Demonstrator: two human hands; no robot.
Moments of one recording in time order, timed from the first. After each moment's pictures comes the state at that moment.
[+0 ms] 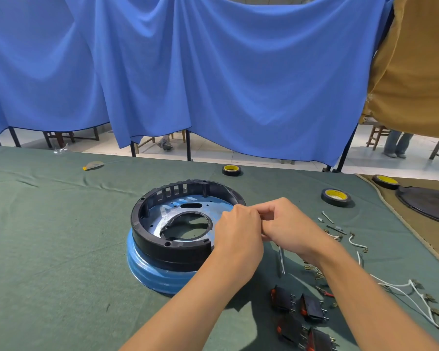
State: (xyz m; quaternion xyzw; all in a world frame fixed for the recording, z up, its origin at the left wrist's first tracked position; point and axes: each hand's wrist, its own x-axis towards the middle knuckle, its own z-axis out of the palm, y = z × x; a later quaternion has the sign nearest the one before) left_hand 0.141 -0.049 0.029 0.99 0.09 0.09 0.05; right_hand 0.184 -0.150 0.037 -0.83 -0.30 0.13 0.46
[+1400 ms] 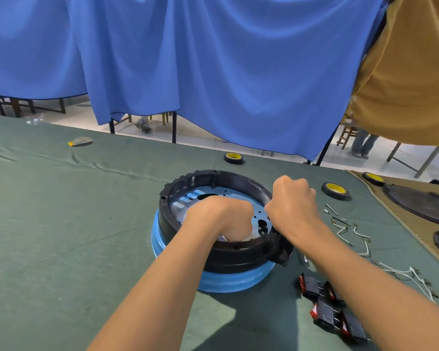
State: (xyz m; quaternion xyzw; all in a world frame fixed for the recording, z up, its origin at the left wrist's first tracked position) left_hand 0.124 0.036 0.062 0.98 -0.05 -0.17 0.07; right_hand 0.166 -0.085 0.045 -0.97 -0.12 -0.20 0.12
